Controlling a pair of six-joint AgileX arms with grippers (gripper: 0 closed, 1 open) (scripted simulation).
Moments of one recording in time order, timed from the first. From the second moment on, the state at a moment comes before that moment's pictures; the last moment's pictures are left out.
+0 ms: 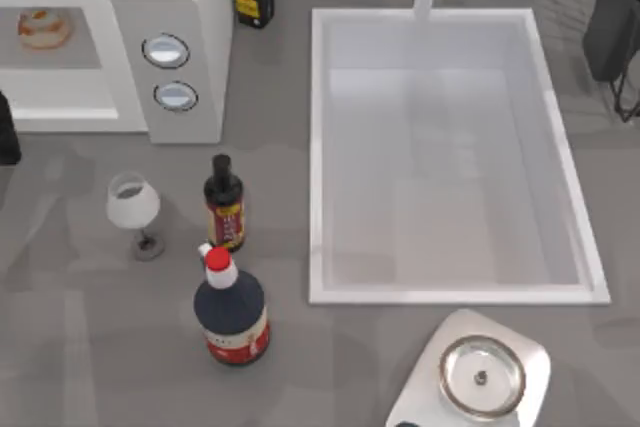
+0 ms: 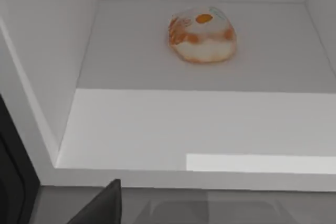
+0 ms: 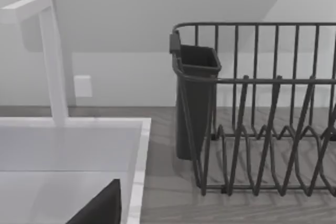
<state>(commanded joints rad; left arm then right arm) 0.22 1.41 0.54 0.46 0.21 0.09 0.00 0.00 0.00 0.00 0.00 0.00</state>
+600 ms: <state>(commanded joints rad) 0.20 1.32 0.54 0.41 0.21 0.09 0.00 0.00 0.00 0.00 0.00 0.00</state>
